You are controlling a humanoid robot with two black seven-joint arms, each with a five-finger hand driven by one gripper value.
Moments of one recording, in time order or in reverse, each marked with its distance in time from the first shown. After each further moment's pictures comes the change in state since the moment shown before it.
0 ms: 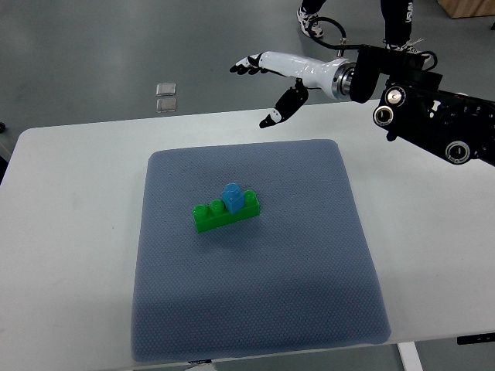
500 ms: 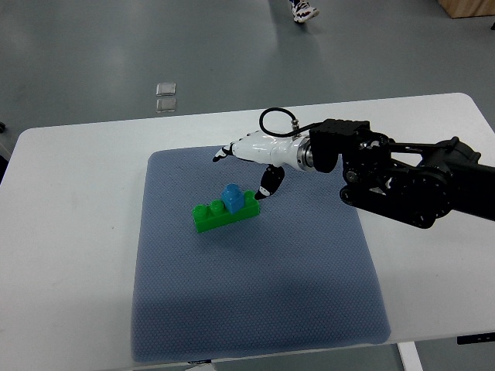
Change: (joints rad) left arm 0.000 0.000 0.000 0.000 0.000 0.000 0.000; right arm -0.030 0.073 -0.276 0.101 -0.372 -0.021 -0.020
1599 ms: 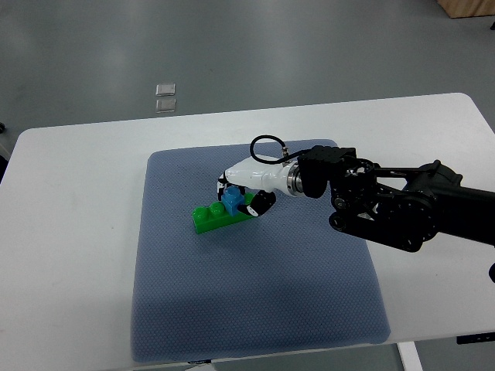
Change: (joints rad) left arm 0.000 0.000 0.000 0.000 0.000 0.000 0.000; right arm -0.086 0.073 -0.021 0.004 -0.033 -0.024 -0.041
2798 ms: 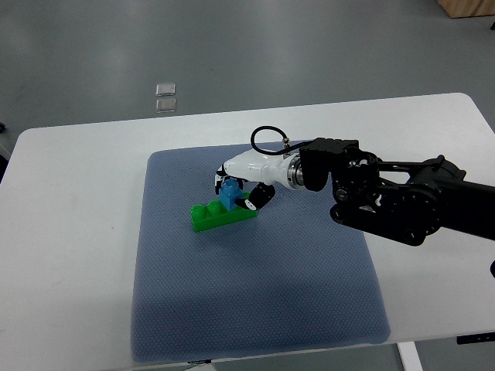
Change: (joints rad) left arm 0.000 0.000 0.000 0.000 0.000 0.000 0.000; right arm 0.011 -0.013 0.028 0.019 0.035 0.016 -0.002
